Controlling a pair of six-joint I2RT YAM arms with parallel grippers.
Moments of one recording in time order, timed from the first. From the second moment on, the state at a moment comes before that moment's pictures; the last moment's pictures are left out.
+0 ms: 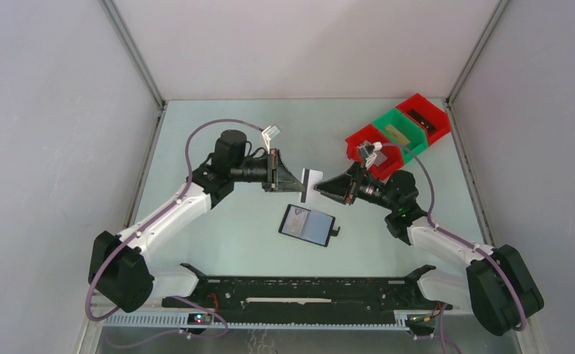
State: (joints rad) left arm -0.53 1.26 0.97 -0.12 0.85 -0.78; right arm 0.46 1.14 0.45 0.77 -0.71 1.32
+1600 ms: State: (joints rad) left arm -0.46 1.25 1.12 -0.56 0.48 -0.56; right arm 0.36 1.73 1.35 -0.38 0.47 -0.40
